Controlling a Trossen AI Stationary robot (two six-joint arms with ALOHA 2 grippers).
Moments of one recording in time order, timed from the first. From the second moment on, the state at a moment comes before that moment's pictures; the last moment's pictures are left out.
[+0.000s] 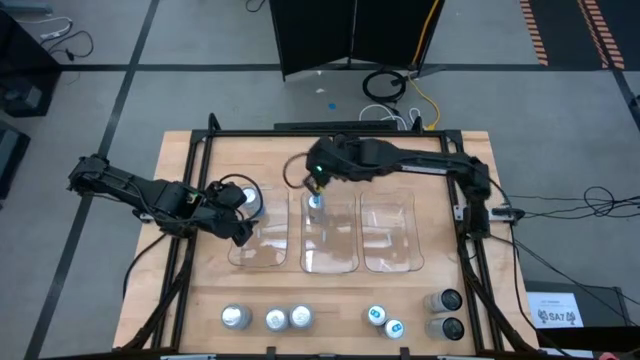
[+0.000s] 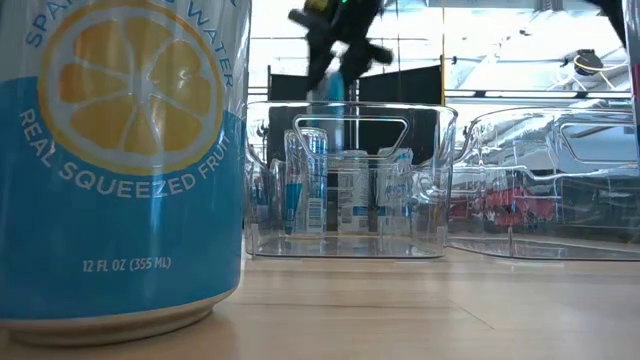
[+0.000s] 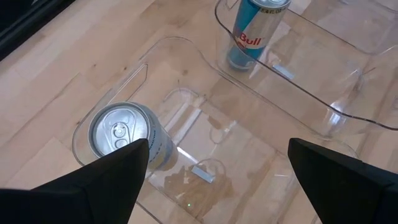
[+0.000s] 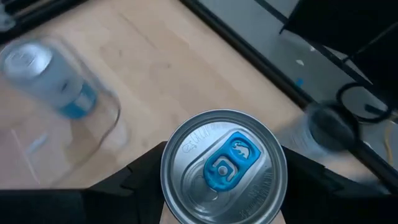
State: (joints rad) left arm -0.34 1.06 1.02 -1.07 -0.47 -0.89; right arm -0.10 1.95 1.98 -1.04 0.45 0.53
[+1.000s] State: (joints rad) left arm -0.34 1.06 1.02 -1.03 -0.46 -0.89; right arm 0.39 1.77 1.71 -1.57 0.78 1.19
